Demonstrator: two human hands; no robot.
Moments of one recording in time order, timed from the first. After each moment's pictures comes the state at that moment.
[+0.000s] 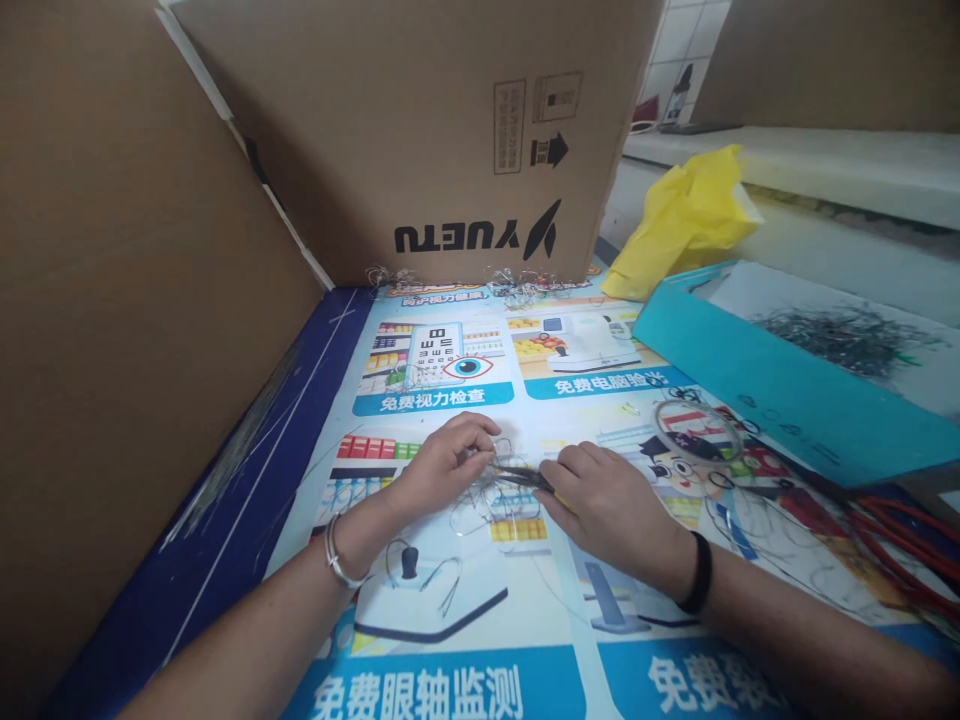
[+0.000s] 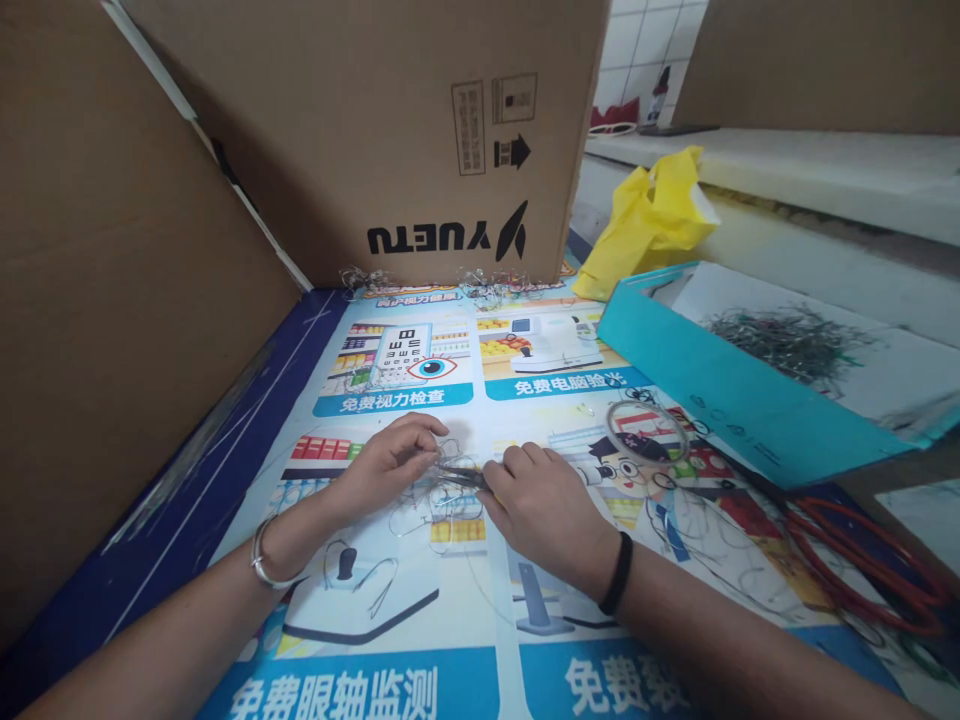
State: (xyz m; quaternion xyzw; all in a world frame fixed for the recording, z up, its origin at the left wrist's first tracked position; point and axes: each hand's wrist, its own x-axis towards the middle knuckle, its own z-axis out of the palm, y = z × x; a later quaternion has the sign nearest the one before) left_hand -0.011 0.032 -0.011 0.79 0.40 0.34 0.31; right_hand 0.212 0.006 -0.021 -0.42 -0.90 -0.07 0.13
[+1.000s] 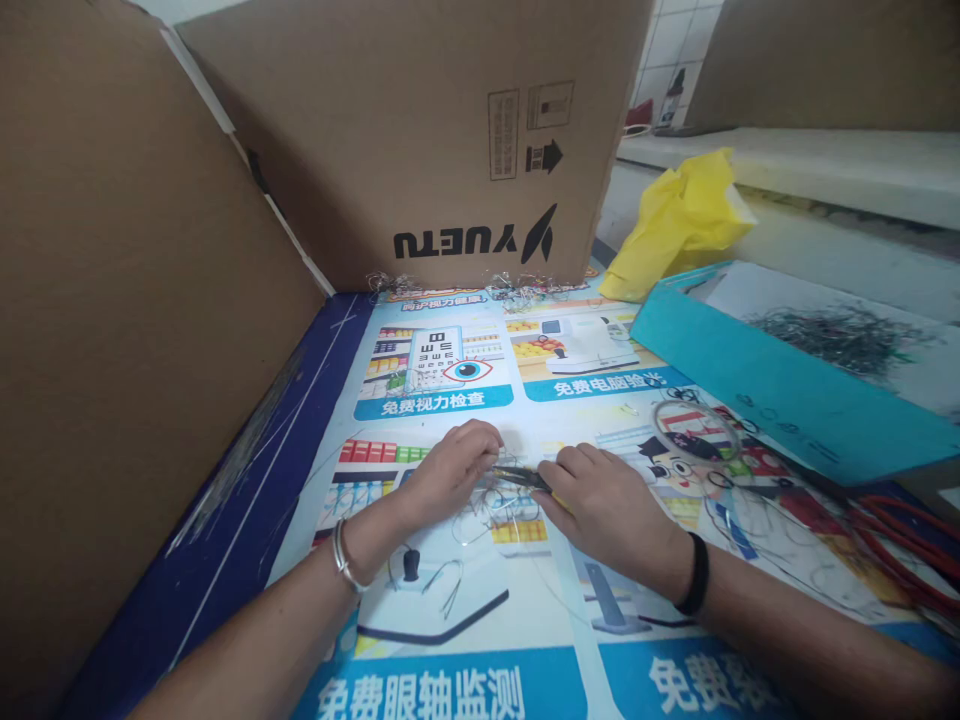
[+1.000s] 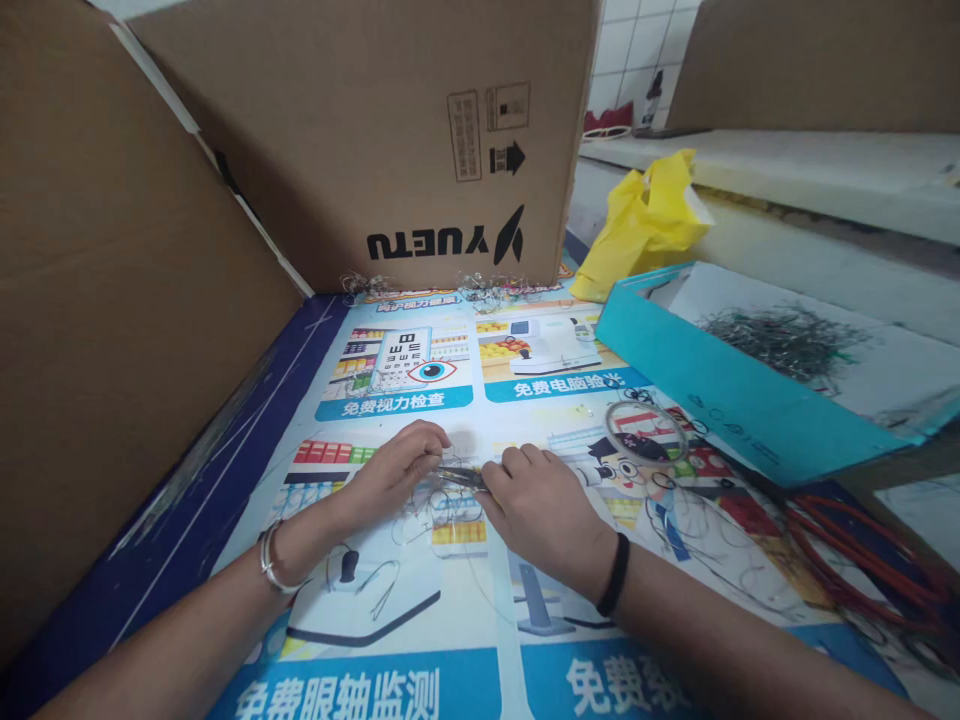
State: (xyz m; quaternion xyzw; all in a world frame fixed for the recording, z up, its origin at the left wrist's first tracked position) left_hand -0.010 0.031 -0.013 0.84 0.37 0.29 0.27; right_hand 0.209 0.004 -0.019 -0.43 -0.89 -0.08 0.14
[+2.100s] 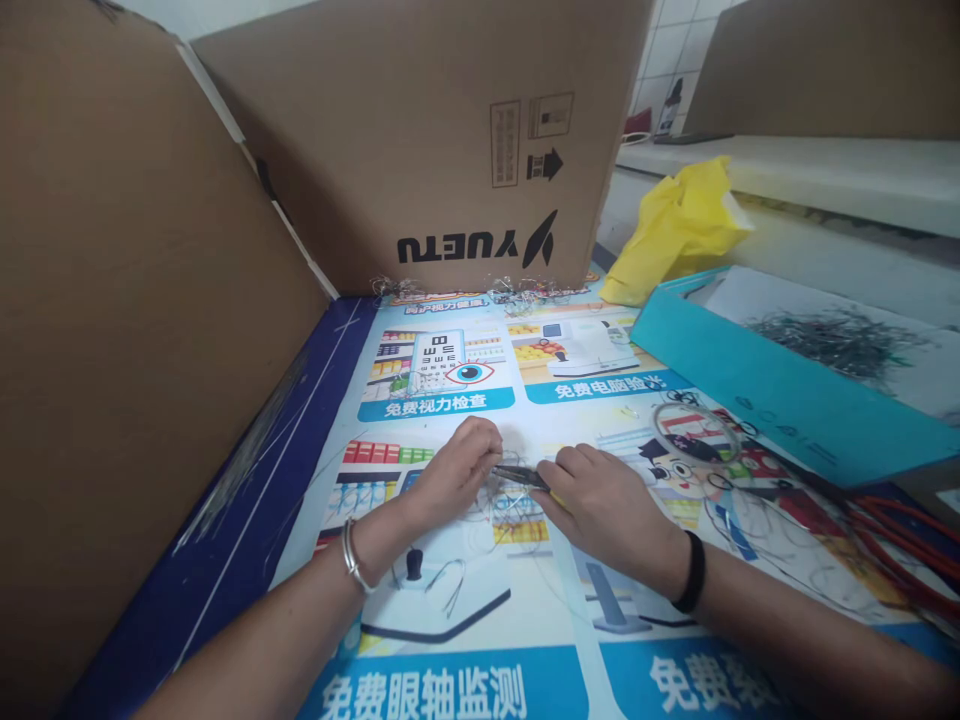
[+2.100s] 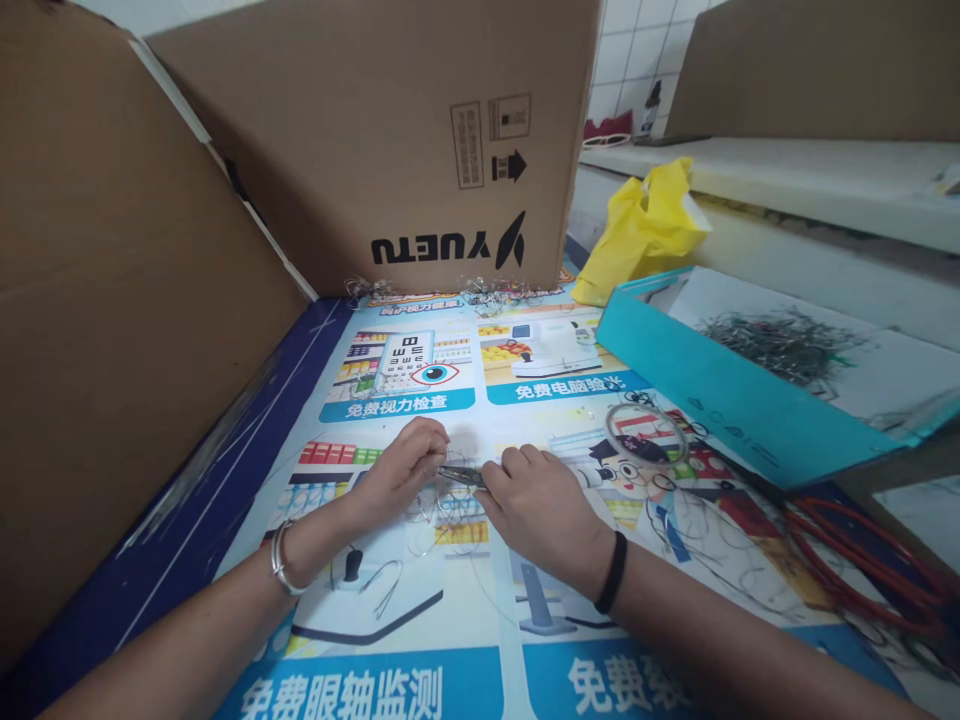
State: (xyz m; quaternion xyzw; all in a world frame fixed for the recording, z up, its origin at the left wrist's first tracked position) left_hand -0.005 0.030 -0.016 0.83 0.35 0.34 0.26; right_hand 0.207 0.005 -0.019 -0.43 -0.89 -0.08 0.14
